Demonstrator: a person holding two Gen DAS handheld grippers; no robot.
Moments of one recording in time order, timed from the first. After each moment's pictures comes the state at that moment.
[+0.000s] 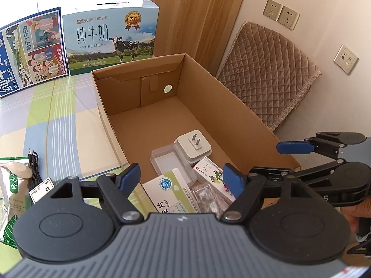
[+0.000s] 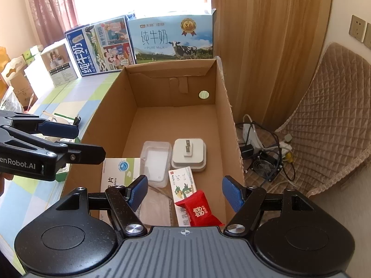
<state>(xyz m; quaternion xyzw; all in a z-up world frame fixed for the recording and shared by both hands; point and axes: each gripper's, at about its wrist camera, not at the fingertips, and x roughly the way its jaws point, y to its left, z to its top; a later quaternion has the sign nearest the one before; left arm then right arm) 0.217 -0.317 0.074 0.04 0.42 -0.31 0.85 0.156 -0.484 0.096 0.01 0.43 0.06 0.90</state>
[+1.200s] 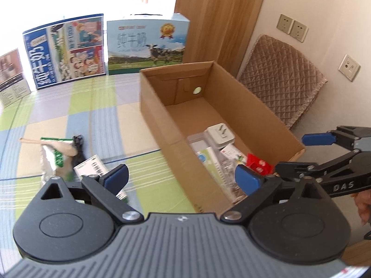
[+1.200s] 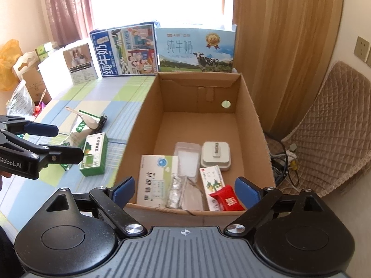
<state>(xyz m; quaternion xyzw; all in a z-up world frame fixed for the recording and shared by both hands) 0.171 -0.226 0.096 0.03 0.40 -0.27 0.88 0.116 -0.426 0.127 -0.02 0.41 0.08 0.91</state>
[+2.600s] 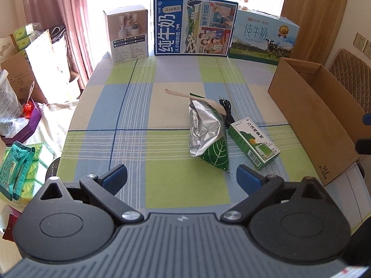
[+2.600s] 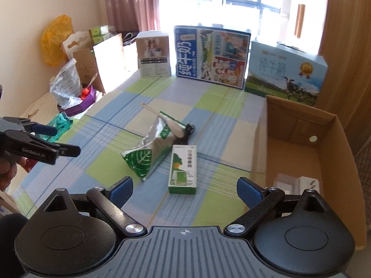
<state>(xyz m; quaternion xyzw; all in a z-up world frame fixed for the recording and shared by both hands) 0.169 0.014 0.068 0.02 0.42 -0.11 0.90 0.130 -0.250 0.122 -0.07 0.39 0.20 0.90</state>
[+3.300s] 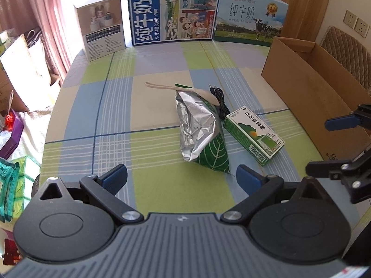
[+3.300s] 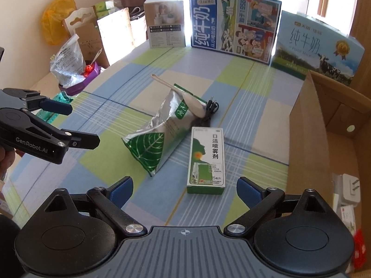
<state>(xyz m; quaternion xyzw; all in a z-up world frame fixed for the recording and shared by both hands) 0.220 -0.002 0.033 0.06 0.44 -0.16 0.88 0.186 -0.207 0.043 -0.08 0.45 0.21 0.87</state>
